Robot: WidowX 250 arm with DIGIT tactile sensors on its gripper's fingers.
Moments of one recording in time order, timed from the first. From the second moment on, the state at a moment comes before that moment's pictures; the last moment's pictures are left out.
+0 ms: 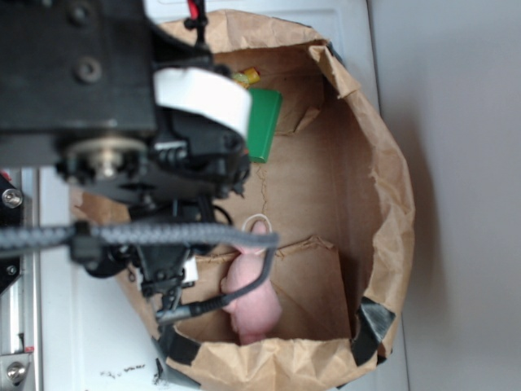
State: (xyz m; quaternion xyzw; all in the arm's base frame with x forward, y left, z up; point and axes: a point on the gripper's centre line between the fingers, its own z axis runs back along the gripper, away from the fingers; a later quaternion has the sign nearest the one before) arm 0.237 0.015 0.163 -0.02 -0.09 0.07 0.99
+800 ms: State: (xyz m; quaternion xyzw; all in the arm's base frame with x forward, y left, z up) arm 0.247 0.006 0.151 -0.02 -0.09 0.25 0.96
